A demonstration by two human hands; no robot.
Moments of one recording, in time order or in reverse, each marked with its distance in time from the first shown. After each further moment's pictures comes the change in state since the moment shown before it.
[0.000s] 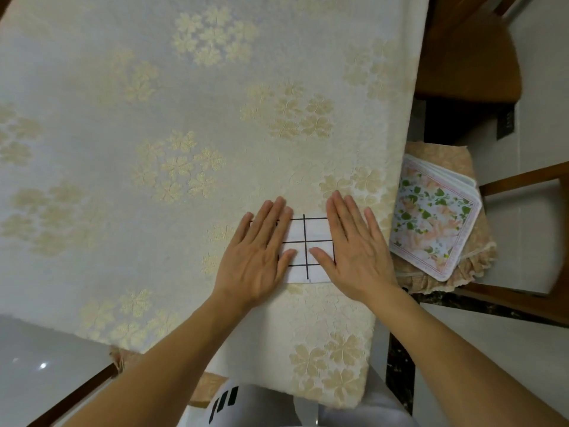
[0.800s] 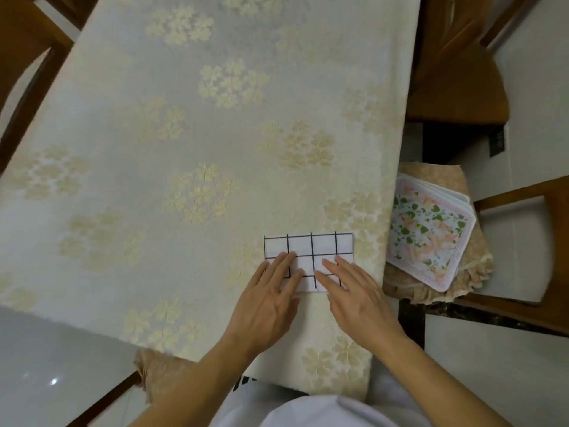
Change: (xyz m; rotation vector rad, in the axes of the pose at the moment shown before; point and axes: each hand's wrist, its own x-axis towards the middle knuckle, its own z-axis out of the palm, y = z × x) left_hand -0.052 0.013 -0.028 -0.103 -0.011 0.127; right_hand -0.058 -0.020 -0.006 0.270 0.170 -0.178
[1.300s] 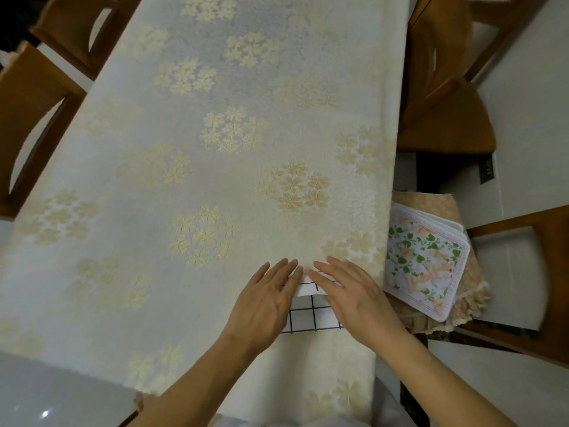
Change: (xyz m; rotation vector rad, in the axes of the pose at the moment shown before) left_hand 0.057 -0.022 -0.063 0.028 0.141 0.073; right_hand 0.076 0.009 -0.060 0.022 0.059 -0.087
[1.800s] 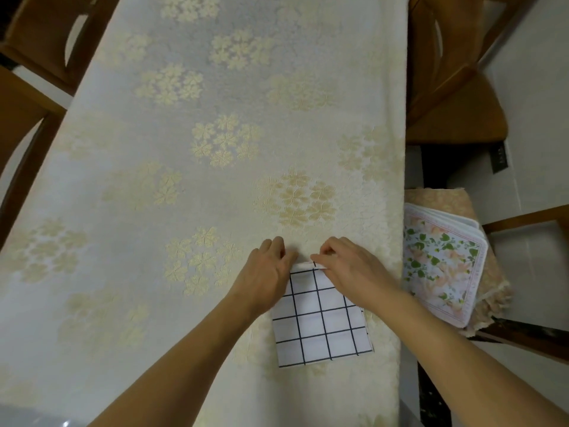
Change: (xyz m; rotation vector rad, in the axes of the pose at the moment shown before) left_hand 0.087 -0.069 0.014 -0.020 -0.161 -0.043; right_hand 0.087 0.043 0.011 0.032 -0.207 0.107
